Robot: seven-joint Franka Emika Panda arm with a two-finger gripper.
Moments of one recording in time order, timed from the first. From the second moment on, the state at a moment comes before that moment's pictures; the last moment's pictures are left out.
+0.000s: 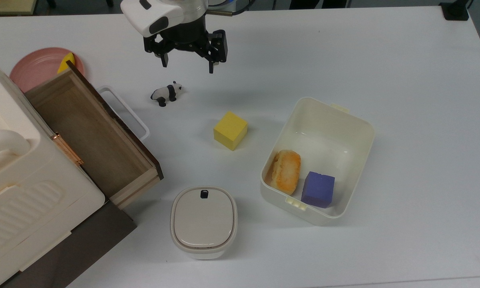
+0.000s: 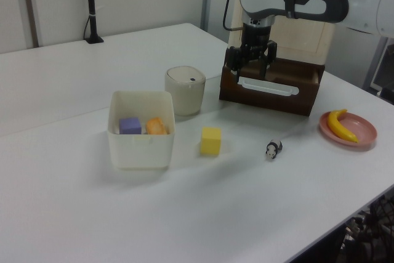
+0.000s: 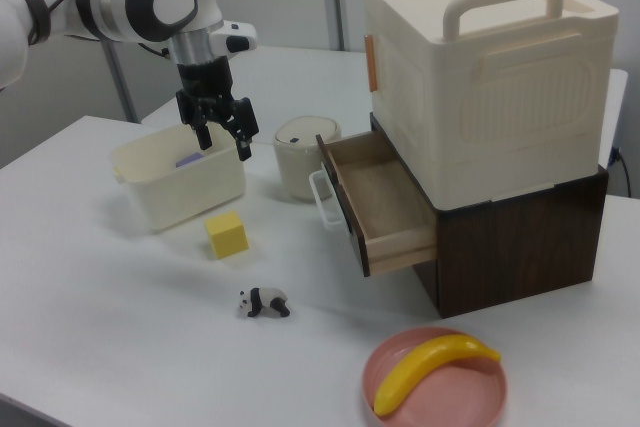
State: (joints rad) arm 0.04 0.19 -0.04 -1.54 -0.04 1.72 0.13
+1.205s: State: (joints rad) arm 0.04 0.22 -0.04 -1.59 -0.04 1.72 -0.25
